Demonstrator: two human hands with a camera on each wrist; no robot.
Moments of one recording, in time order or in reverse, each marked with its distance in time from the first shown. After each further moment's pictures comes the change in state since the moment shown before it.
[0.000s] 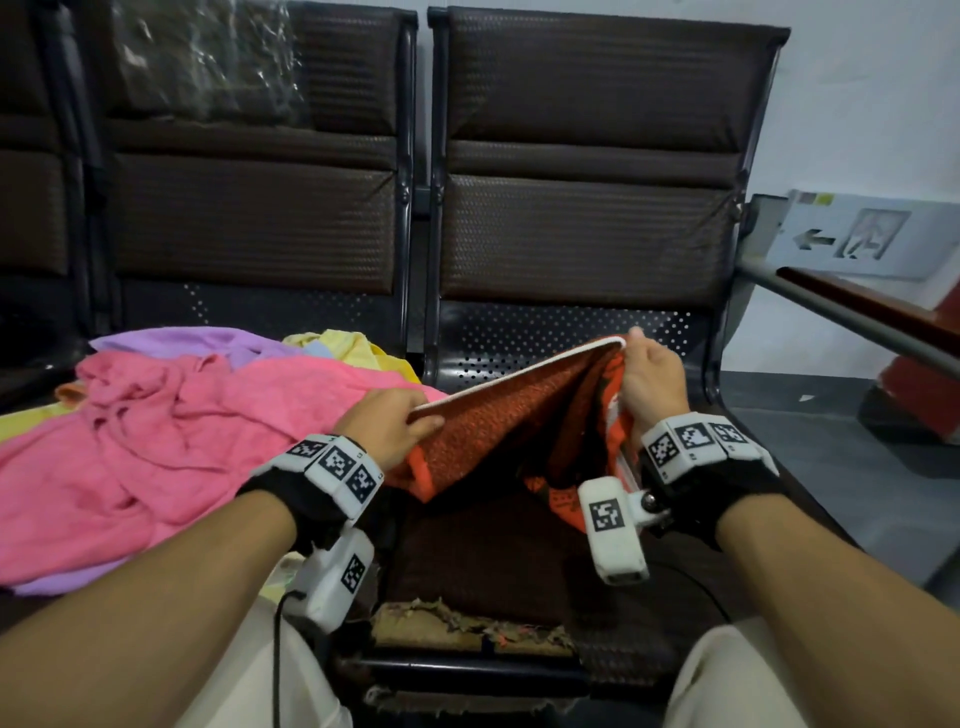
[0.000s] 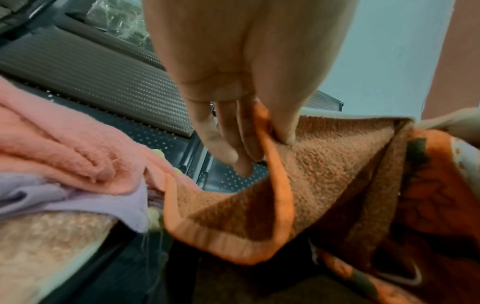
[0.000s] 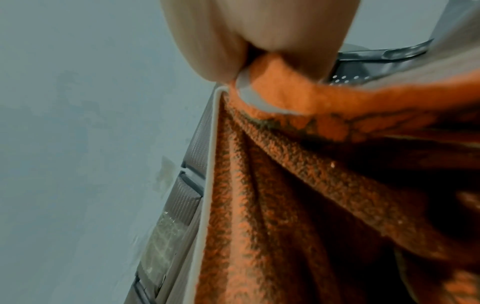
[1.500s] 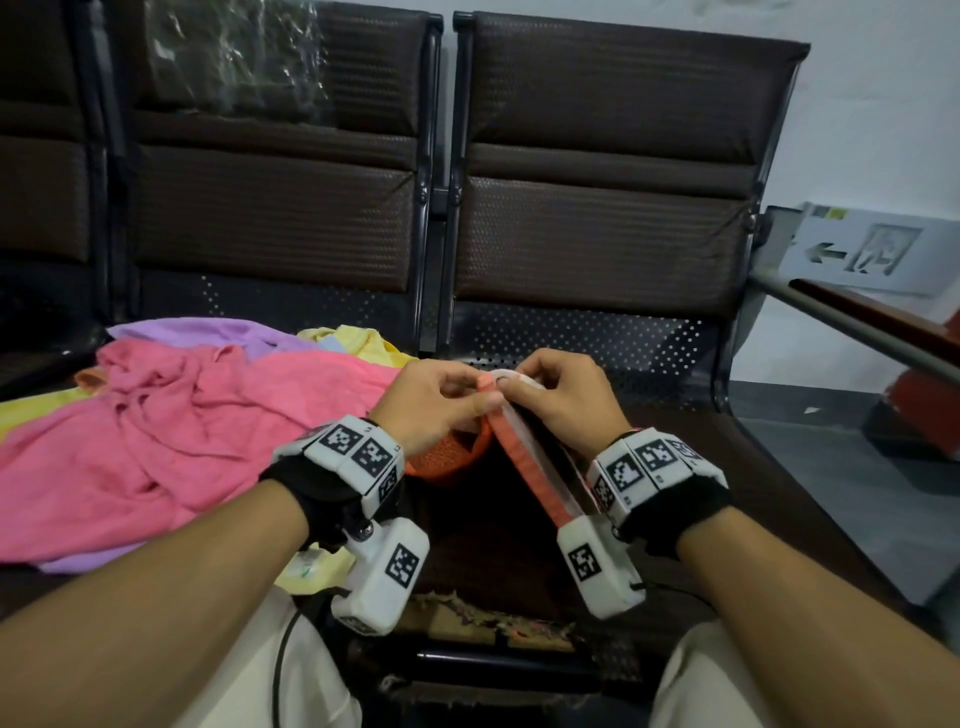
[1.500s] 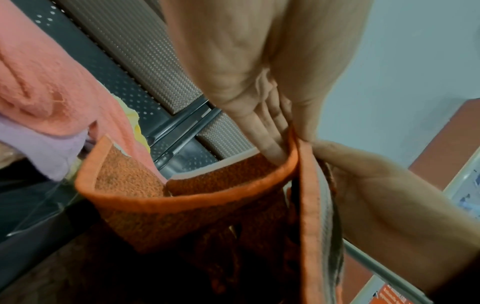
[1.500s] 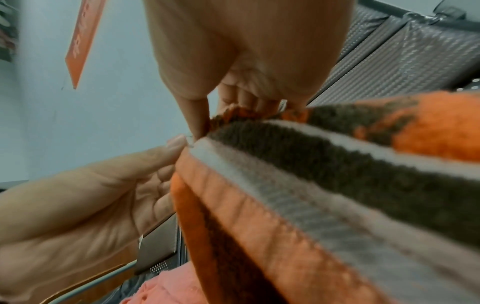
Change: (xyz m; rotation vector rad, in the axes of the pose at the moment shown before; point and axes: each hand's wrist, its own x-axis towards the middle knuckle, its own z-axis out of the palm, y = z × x) left_hand -0.015 0.042 -0.012 -0.846 0.022 0.014; right_hand -0.056 -0.037 0.036 -0.256 -0.514 -0.318
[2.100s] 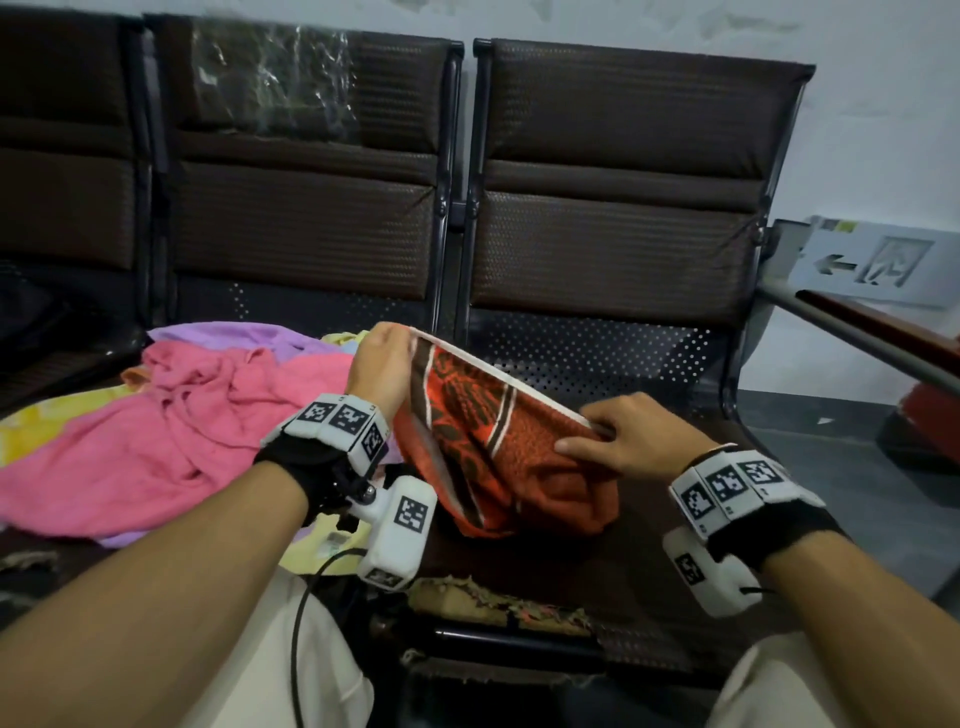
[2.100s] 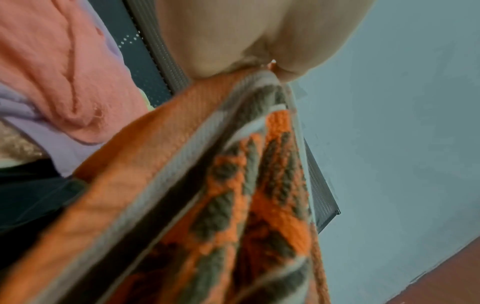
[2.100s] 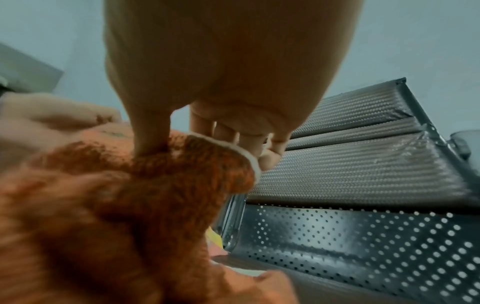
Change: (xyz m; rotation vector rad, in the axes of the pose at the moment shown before) left_hand 0.011 0.006 -0.044 0.030 0.580 -0.098; right_hand -0.022 0.026 -0.054 -0.536 -0.409 -0.189
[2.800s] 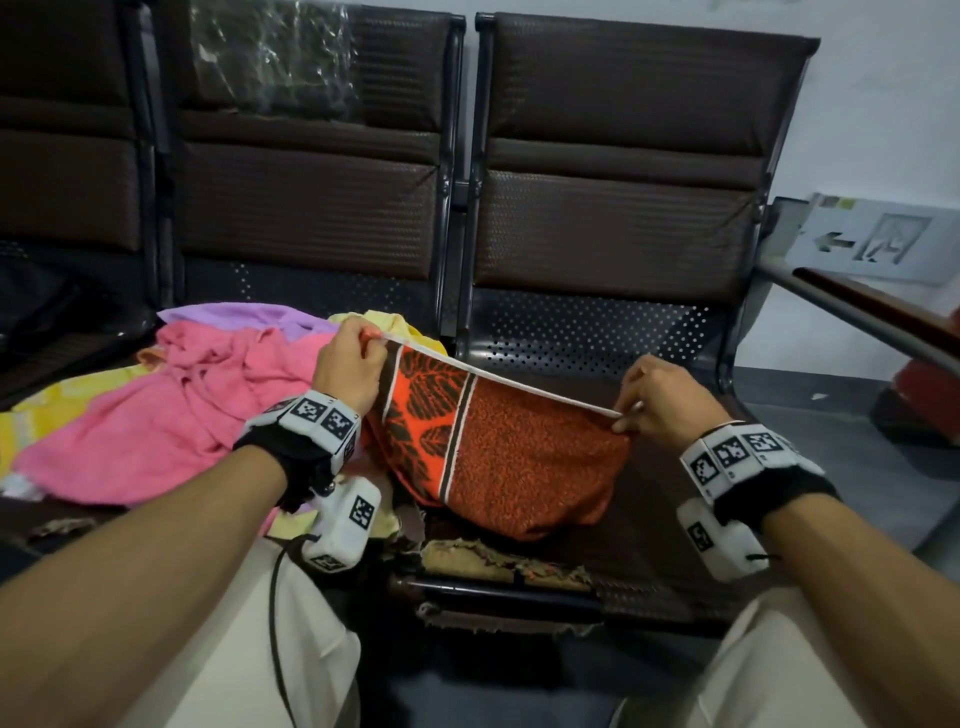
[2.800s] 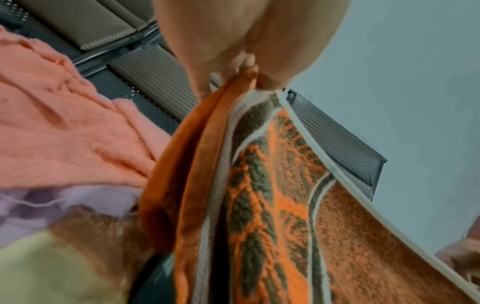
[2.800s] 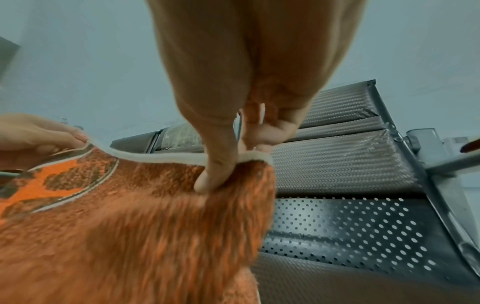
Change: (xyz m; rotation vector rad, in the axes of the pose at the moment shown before) left_hand -0.003 -0.024 -0.046 0.515 0.048 0.223; right_hand -0.012 0.009 -0.008 -0.139 -0.010 0.332
